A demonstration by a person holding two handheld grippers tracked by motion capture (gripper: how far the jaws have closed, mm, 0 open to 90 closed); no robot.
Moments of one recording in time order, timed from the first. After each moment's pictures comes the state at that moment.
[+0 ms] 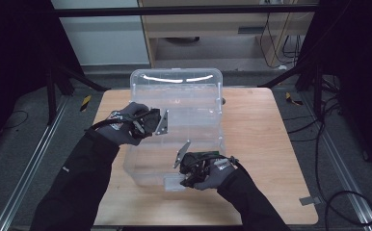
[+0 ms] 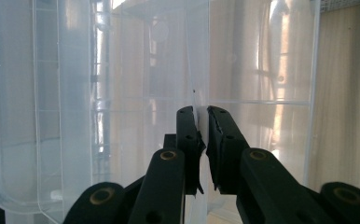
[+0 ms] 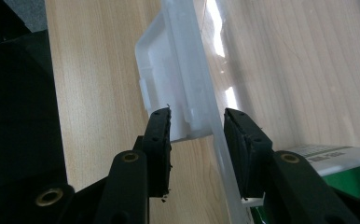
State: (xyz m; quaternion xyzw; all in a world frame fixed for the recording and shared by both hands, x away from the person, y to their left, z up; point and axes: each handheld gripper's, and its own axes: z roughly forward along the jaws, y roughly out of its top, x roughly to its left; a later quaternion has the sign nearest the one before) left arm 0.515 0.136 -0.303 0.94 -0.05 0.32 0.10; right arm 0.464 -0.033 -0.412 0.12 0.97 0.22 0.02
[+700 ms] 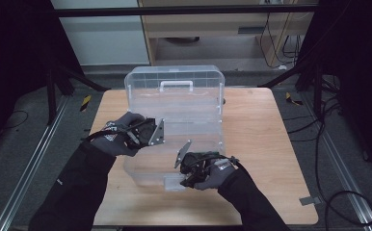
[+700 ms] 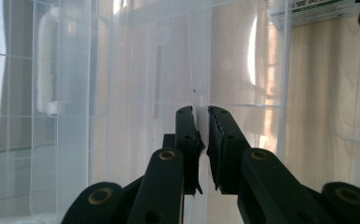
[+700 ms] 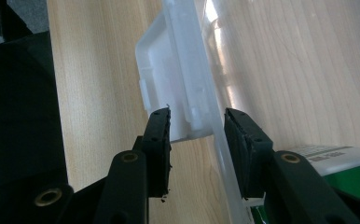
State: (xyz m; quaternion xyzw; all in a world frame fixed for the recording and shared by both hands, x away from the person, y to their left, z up) left arm 0.490 0.146 -0.310 0.94 -0.04 0.30 0.13; right arm 0.464 -0.034 -0.412 0.11 0.97 0.23 0.02
